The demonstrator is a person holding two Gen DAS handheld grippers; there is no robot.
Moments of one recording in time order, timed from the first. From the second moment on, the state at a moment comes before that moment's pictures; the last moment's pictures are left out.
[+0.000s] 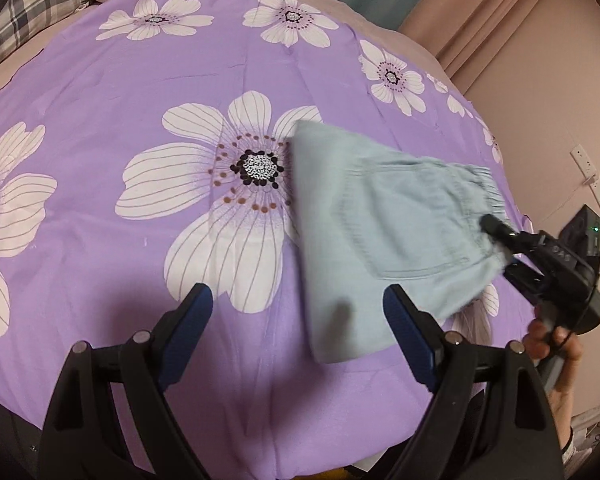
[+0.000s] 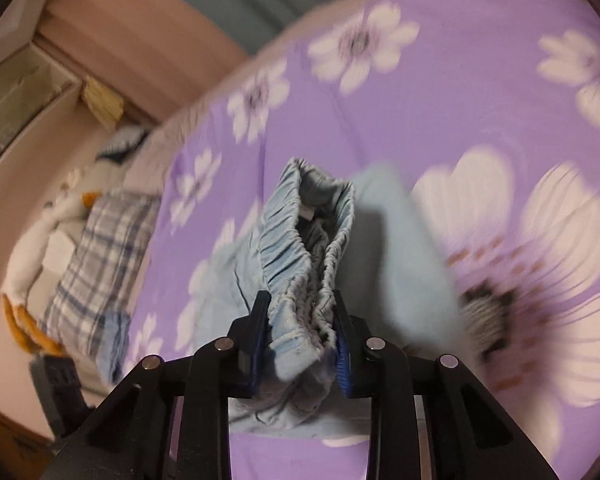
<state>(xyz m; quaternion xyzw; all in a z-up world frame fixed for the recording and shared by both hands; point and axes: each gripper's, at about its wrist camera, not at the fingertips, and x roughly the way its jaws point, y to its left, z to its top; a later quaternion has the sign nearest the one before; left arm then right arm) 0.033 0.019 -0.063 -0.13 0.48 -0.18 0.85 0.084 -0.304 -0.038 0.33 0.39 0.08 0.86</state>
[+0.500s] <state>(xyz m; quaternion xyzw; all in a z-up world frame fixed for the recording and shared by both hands) 0.057 0.018 -0.068 -0.15 0.48 -0.18 0.84 0.085 -0.350 -0.078 0.35 0.42 0.03 0.84</state>
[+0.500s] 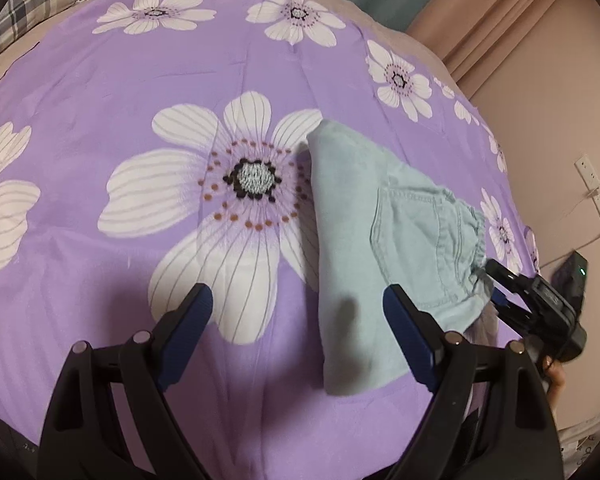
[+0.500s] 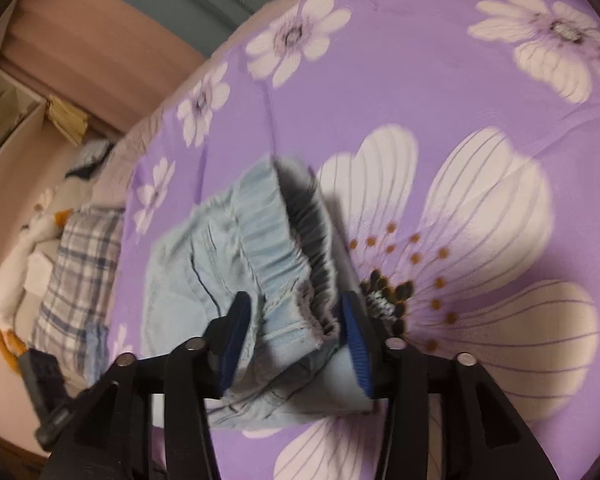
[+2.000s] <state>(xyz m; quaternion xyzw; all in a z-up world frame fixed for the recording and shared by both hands) 0.062 -0.016 -0.092 -0.09 0.49 -0.28 0.82 0.074 -0.320 -0.080 0.13 0.44 0.10 0.88</state>
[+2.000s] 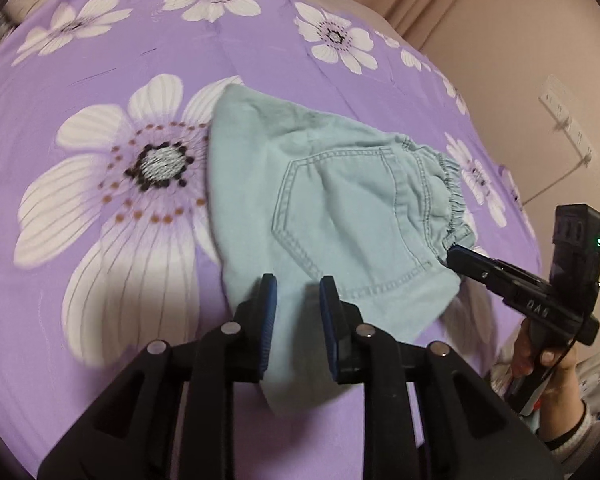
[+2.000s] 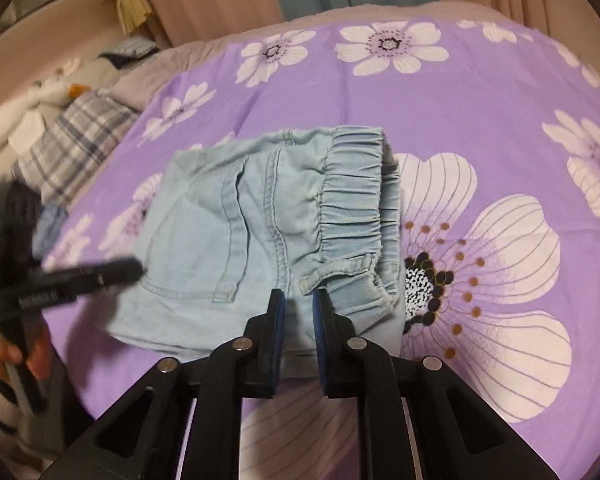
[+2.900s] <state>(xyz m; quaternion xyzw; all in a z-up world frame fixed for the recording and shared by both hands) 0.098 -0.005 -0.113 -0.24 0.52 -0.31 0.76 0.101 -0.383 -0.114 0.38 0.46 0.19 0.78</state>
